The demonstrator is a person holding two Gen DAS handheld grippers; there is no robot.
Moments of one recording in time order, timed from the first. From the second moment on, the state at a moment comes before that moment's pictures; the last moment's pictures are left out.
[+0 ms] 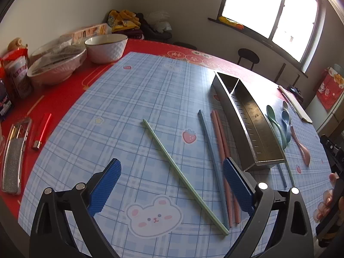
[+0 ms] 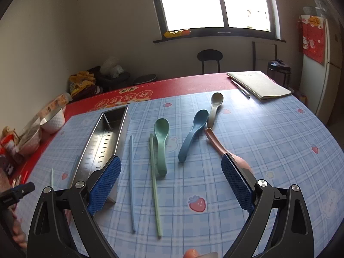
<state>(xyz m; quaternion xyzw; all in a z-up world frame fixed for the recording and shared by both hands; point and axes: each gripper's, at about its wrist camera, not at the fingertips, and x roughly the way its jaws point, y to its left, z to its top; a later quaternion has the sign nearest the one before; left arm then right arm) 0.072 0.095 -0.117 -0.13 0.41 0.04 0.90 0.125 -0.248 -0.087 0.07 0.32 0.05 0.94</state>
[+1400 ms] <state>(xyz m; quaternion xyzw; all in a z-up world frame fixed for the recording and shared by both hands) 0.133 0.075 -0.161 -0.06 0.44 0.05 0.89 0.208 -0.227 -0.152 0.06 0.42 0.21 0.88</state>
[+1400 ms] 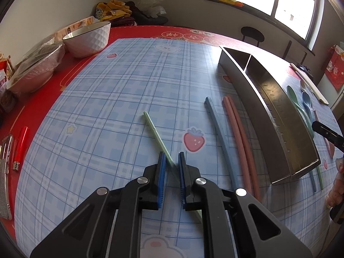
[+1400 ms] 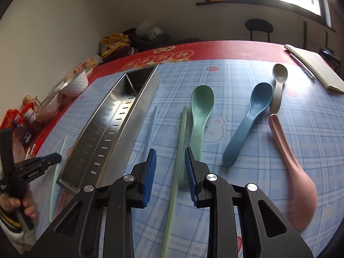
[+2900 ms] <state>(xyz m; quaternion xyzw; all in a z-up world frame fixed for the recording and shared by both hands) 0.112 0.060 -0.163 -0.06 0.43 0.00 0.90 0.214 -0.209 -0.164 0.00 0.46 0.18 0.87</state>
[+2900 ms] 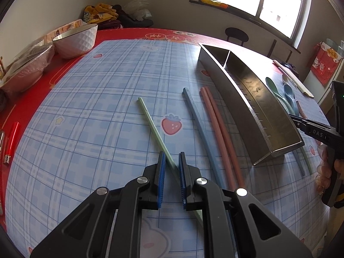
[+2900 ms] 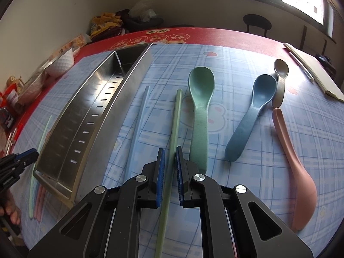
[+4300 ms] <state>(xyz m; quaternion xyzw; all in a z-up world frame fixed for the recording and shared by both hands) 0.134 0.069 -0.165 -0.07 0.42 -0.03 0.90 0.207 -0.200 -0.161 -0.02 0.44 0.16 0.88</state>
